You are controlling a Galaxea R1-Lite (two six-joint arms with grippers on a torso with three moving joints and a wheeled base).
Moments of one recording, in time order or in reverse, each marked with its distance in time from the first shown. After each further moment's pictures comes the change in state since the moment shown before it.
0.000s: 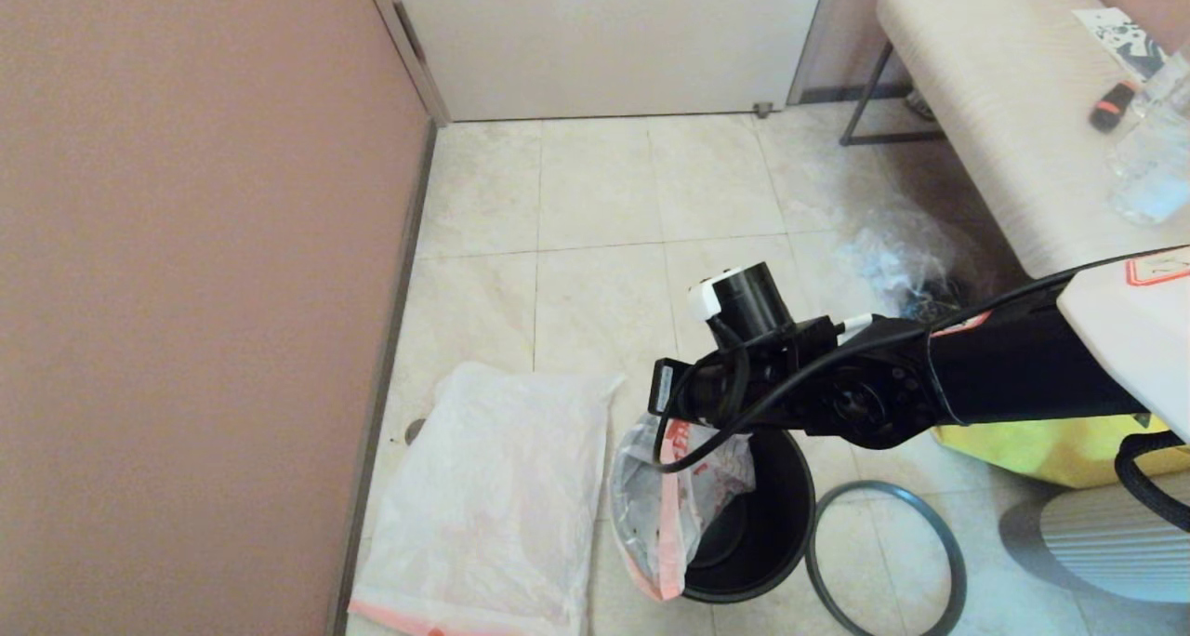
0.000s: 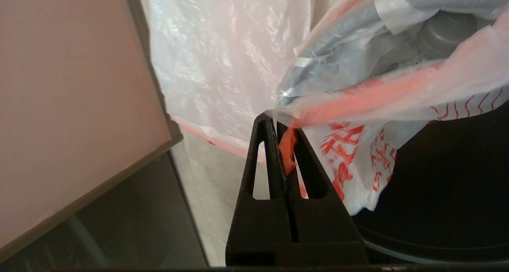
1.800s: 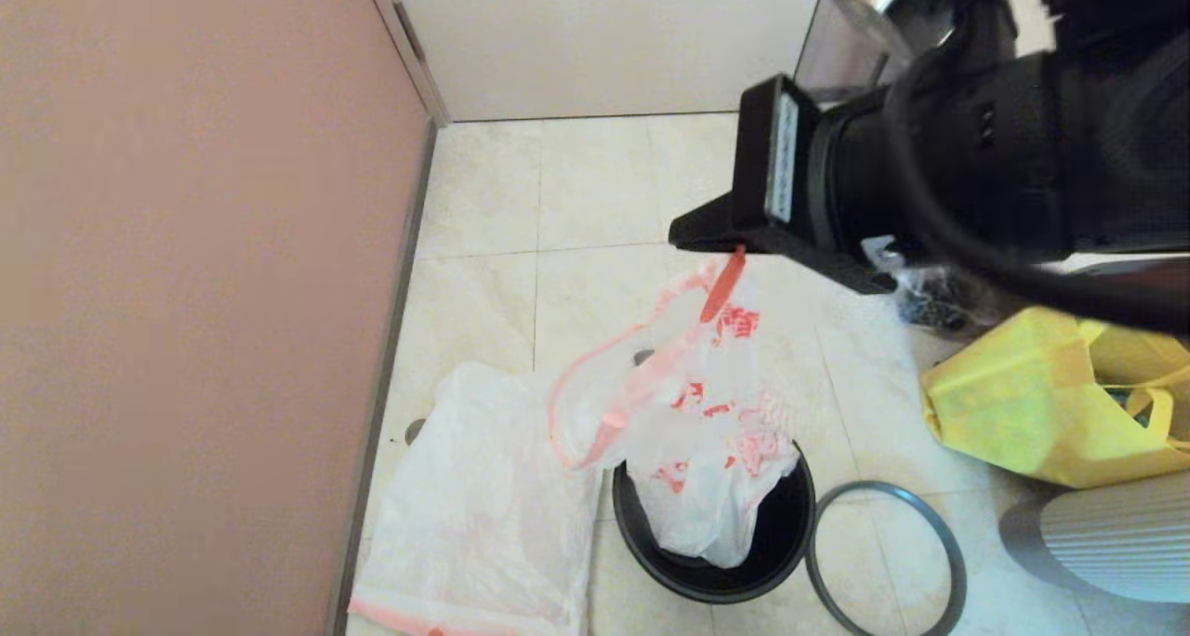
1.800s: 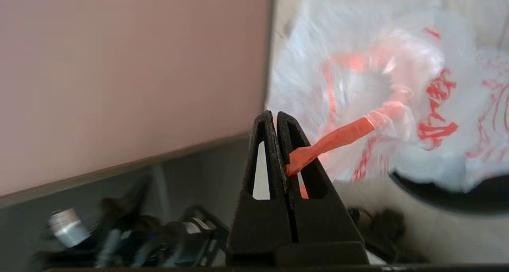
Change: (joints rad) left arm 0.000 0.000 0.000 0.000 0.000 0.000; right arm 0.233 -0.433 -0.354 0.510 -0.047 -0.048
